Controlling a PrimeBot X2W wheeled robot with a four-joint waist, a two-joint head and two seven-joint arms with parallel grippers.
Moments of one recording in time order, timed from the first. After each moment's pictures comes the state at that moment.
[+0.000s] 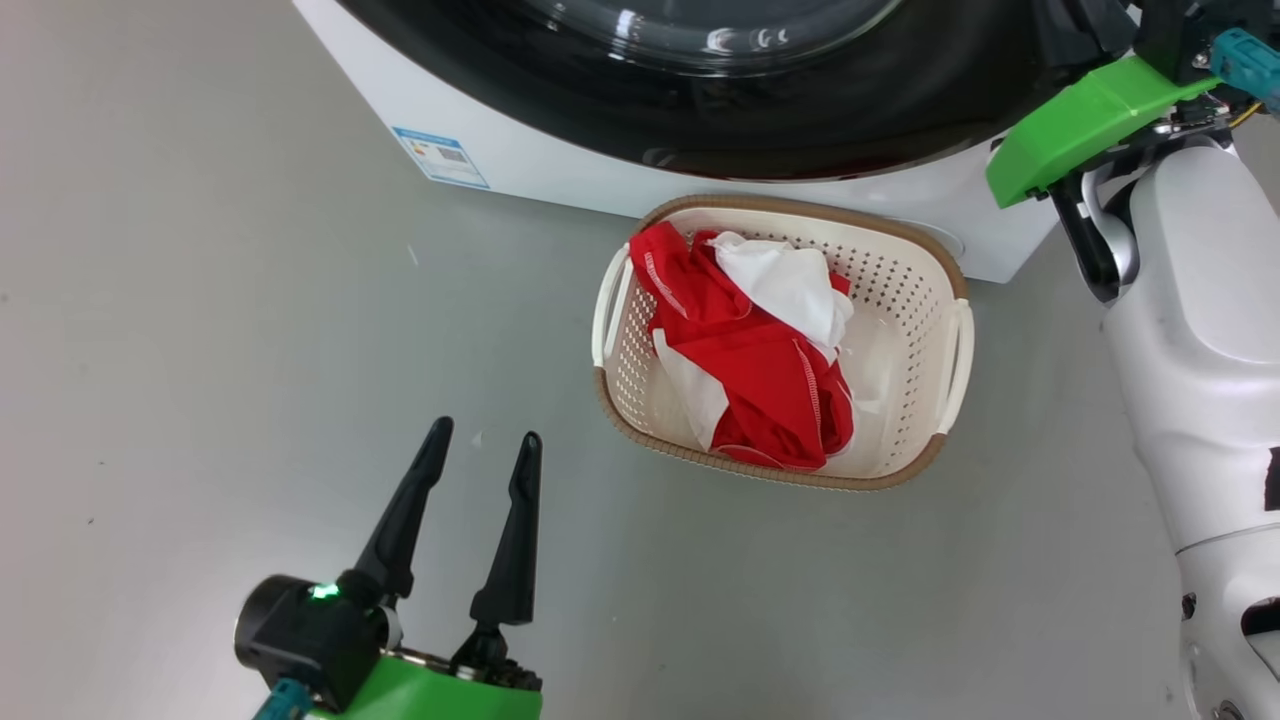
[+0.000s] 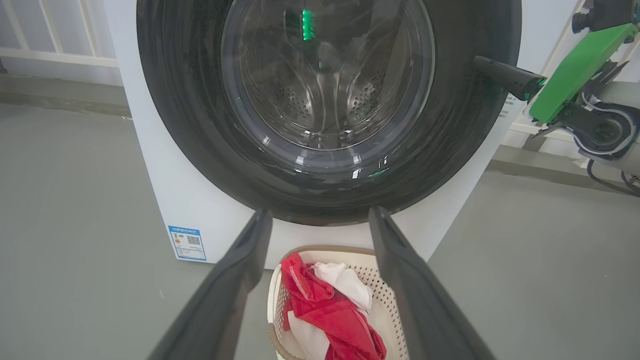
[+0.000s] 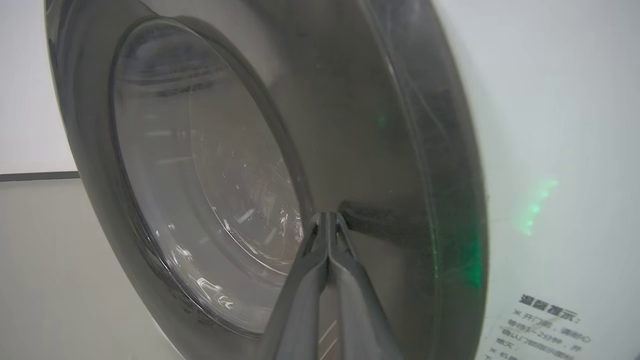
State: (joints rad) left arm -0.13 0.05 -0.26 -0.03 -0.30 0.00 -0.25; right arm -1.01 -0.10 0.04 0.79 0.07 0.15 -0.26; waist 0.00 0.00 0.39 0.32
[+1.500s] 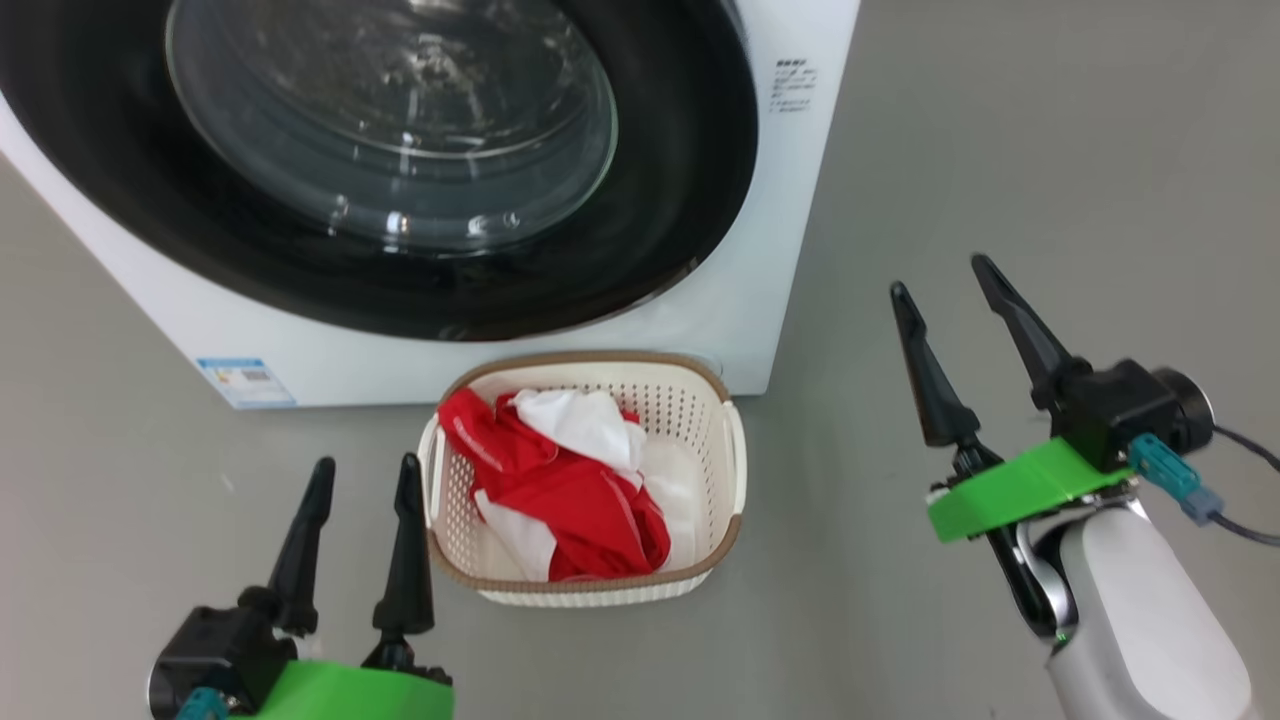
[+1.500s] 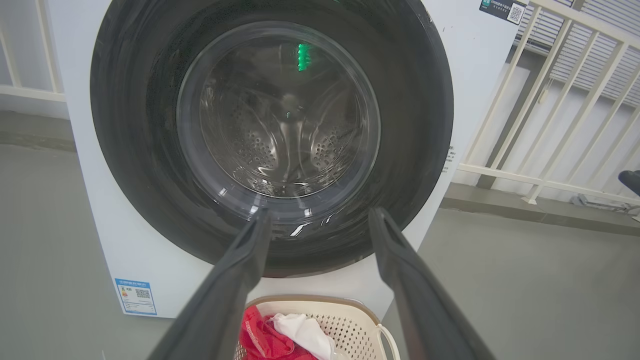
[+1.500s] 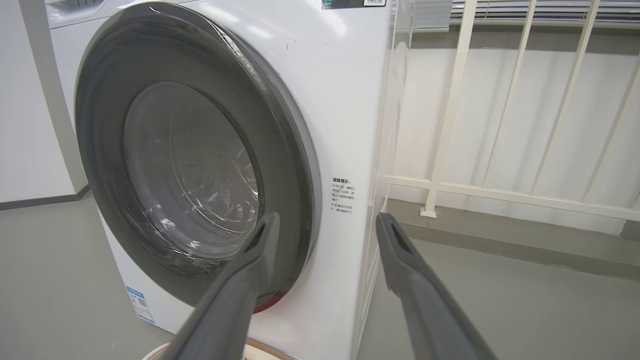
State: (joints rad) left arm -0.10 0.04 -0.11 0.06 -0.33 0.03 -0.25; right arm -0.37 -0.06 0.09 0.31 0.17 0.13 -0.26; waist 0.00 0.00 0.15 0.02
